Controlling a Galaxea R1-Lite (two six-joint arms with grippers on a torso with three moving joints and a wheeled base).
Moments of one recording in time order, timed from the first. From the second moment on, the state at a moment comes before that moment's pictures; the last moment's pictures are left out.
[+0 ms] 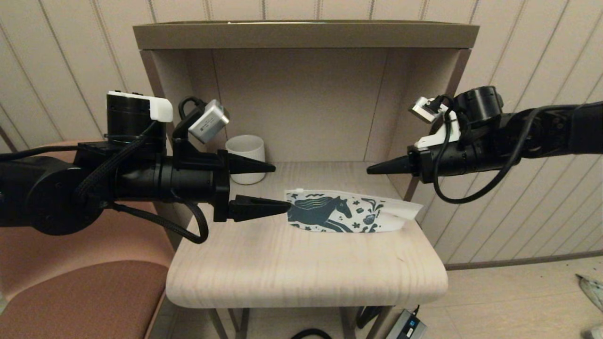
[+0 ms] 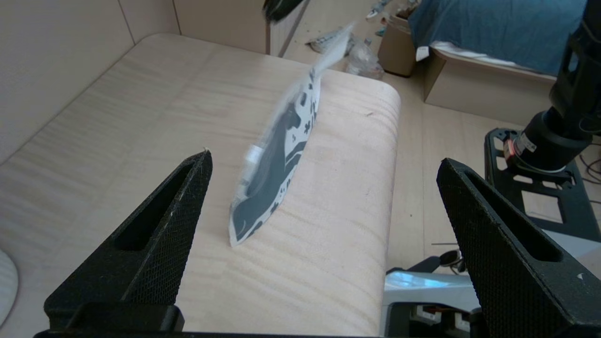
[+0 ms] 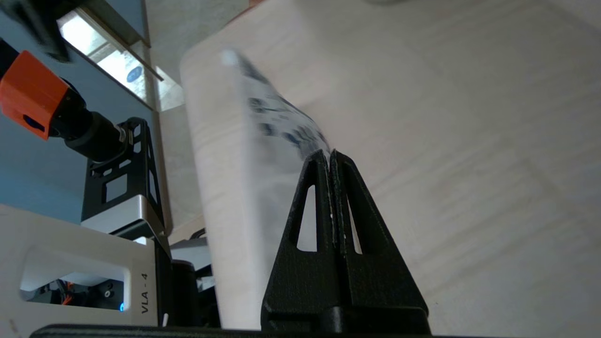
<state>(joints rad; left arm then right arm) -0.43 1.72 -1.09 -0.34 -0.89 0.25 0.12 1.93 -1.58 0.27 1.10 -0.32</state>
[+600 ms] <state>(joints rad) -0.38 1.60 -1.05 -0.28 -0.83 0.24 0.09 1.63 -1.44 0.27 1.06 -0.33</state>
